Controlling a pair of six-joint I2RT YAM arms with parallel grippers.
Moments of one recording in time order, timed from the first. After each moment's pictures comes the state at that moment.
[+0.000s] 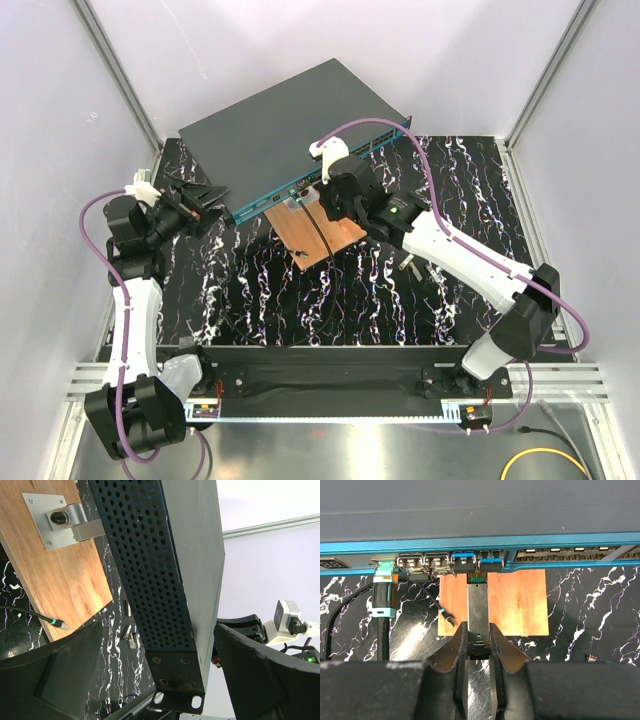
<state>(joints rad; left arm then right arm) 0.26 0.96 0.80 -0.06 0.81 -1.08 0.85 1.59 1.55 -0.47 0.28 0.12</state>
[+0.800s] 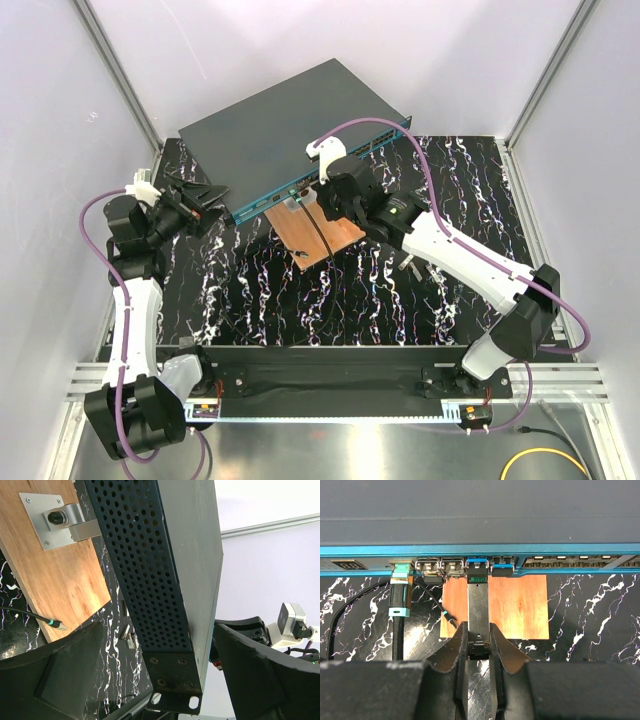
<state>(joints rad) 0.26 0.96 0.80 -0.05 0.81 -1.09 0.87 1.59 1.57 -0.47 0.28 0.11</state>
